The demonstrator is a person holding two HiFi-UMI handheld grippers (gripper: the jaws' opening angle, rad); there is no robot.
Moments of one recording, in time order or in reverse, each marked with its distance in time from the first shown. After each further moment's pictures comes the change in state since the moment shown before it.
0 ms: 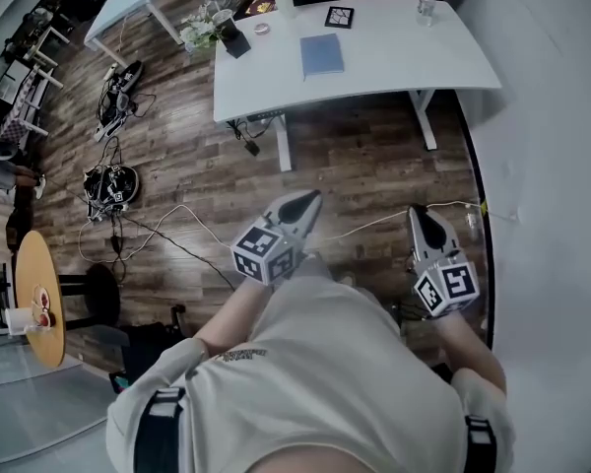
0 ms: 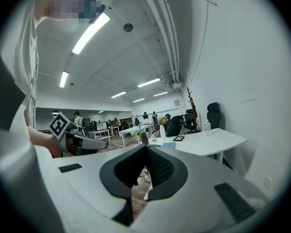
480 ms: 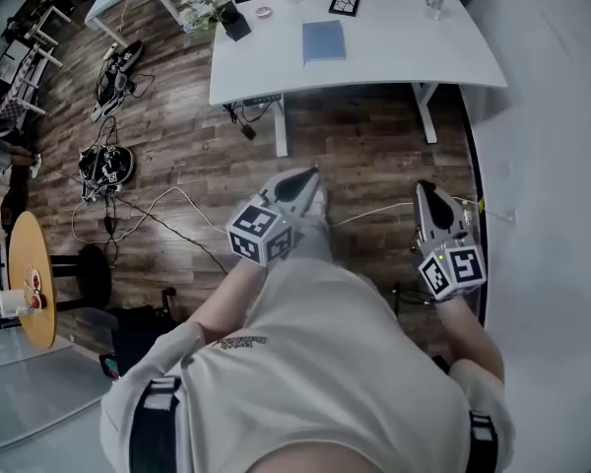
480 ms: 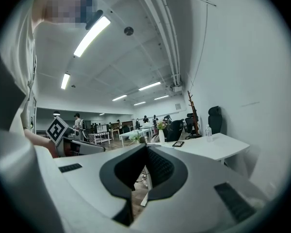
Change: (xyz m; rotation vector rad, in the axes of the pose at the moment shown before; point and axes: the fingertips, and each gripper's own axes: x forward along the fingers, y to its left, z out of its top) left arm 0.024 0.008 0.014 0.028 -0.022 0.047; right arm 0.018 -0.031 0.027 -0.022 -0.047 0.017
